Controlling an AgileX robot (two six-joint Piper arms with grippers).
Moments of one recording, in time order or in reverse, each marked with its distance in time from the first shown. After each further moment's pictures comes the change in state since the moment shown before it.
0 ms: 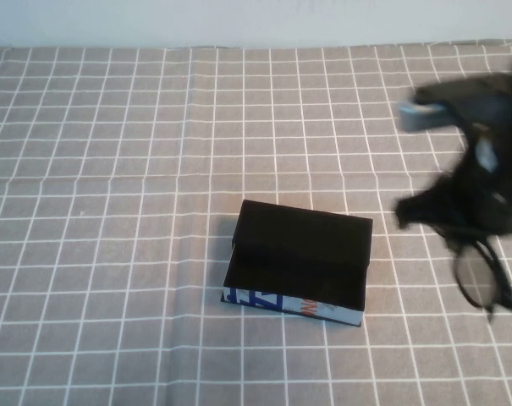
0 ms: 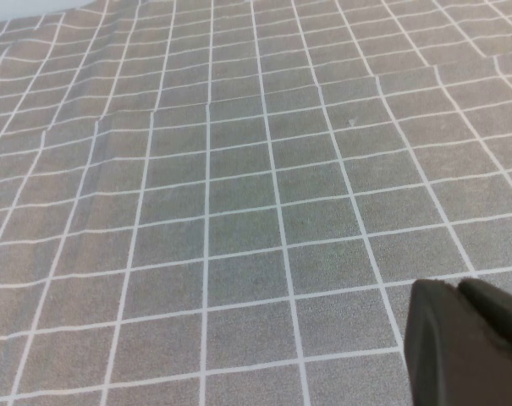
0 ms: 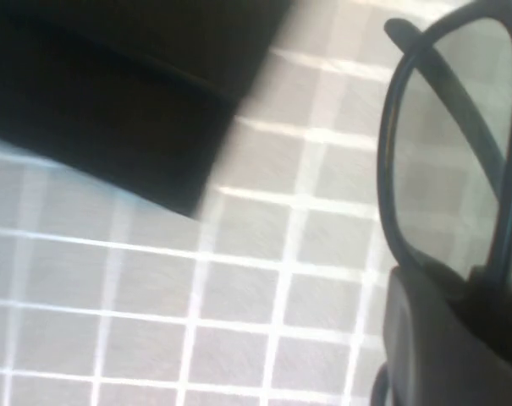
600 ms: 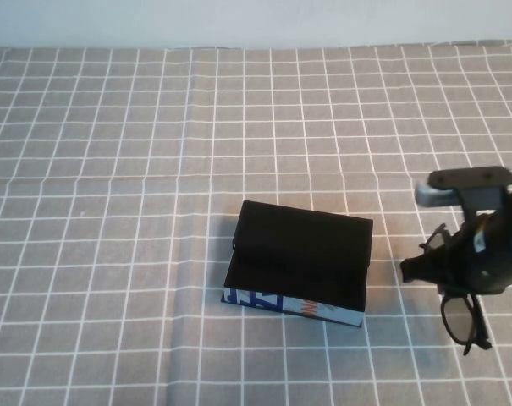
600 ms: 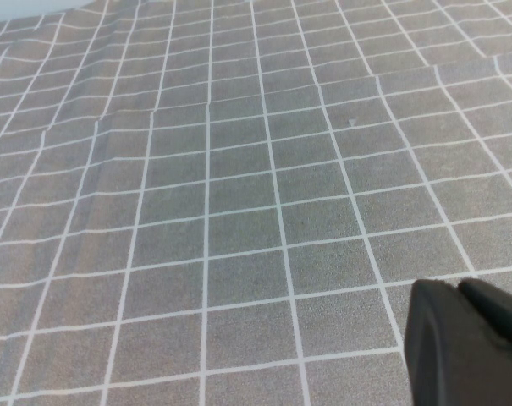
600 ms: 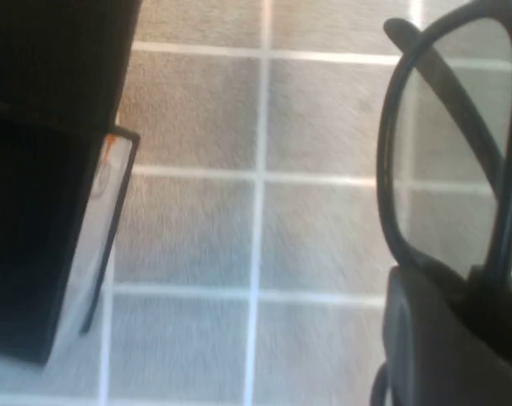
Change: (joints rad) right arm -0.146 0.086 0.411 0.012 -0.575 -0.005; left arm 0.000 0.000 0.000 0.000 0.000 0.000
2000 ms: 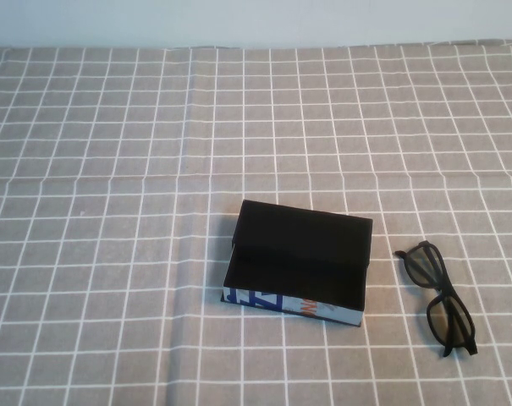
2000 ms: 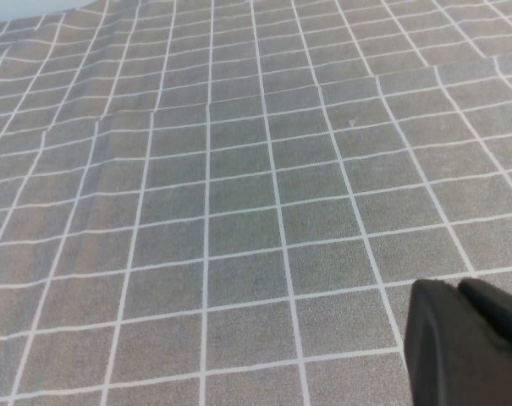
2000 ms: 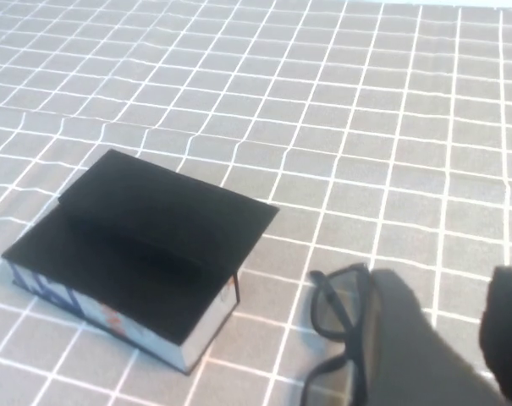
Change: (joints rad) right arm -0.002 -1.052 0.518 -0.041 -0.333 -0.160; left arm 0.000 0.000 0.000 0.000 0.000 0.000
